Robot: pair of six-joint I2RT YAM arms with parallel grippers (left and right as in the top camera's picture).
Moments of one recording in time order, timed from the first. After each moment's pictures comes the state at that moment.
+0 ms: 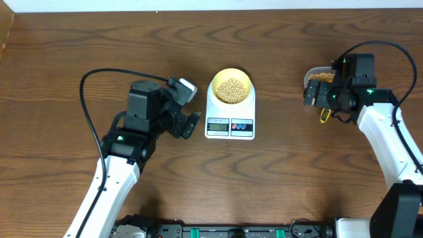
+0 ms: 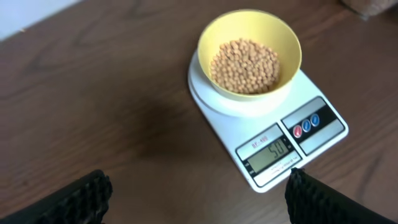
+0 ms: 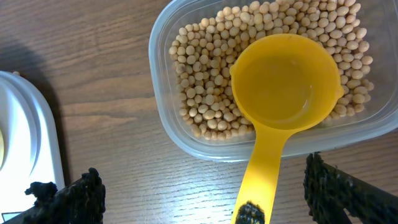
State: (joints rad) left arm -0.24 1.16 0.87 -0.46 0.23 0.30; right arm -0.01 1.55 1.09 -0.61 -0.08 0.22
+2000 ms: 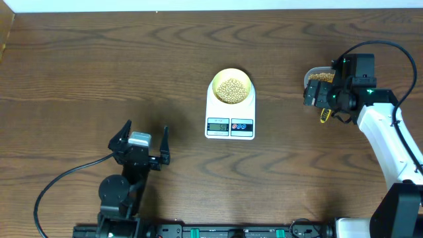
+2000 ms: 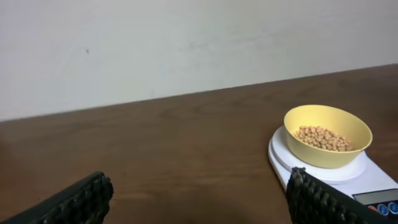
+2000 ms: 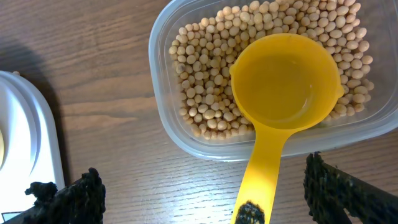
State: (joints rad) left arm -0.12 0.23 0.17 -0.04 0.04 0.08; right arm -0.01 1.55 1.09 -0.61 -0.08 0.22
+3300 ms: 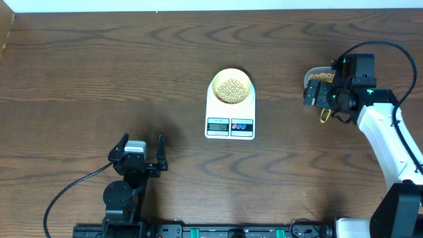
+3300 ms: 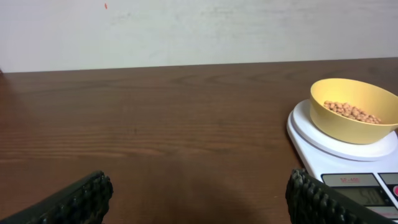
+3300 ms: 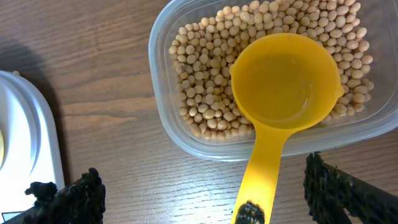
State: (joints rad) left arm -0.05 0.04 0.05 -0.18 0.03 0.02; right arm -0.01 1.55 1.09 -0.61 -0.08 0.22
